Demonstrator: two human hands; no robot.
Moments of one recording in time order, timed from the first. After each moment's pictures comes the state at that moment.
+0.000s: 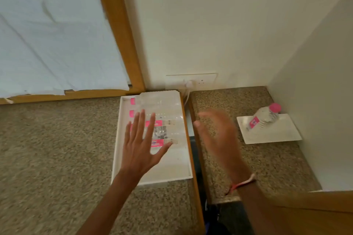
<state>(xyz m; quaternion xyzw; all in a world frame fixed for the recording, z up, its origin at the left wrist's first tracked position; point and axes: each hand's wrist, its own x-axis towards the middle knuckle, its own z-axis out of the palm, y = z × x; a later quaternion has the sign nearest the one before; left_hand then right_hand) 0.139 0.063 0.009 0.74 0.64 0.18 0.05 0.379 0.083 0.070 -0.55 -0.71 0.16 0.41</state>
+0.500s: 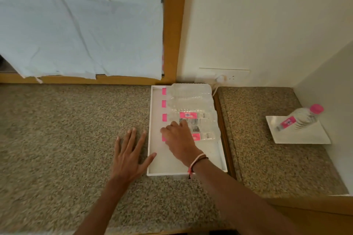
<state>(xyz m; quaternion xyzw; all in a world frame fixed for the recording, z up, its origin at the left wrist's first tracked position) -0.008 0.007 -0.067 0.69 0.70 0.07 0.14 0.179 0.089 -0.014 -0.45 -0.89 0.01 -0.01</state>
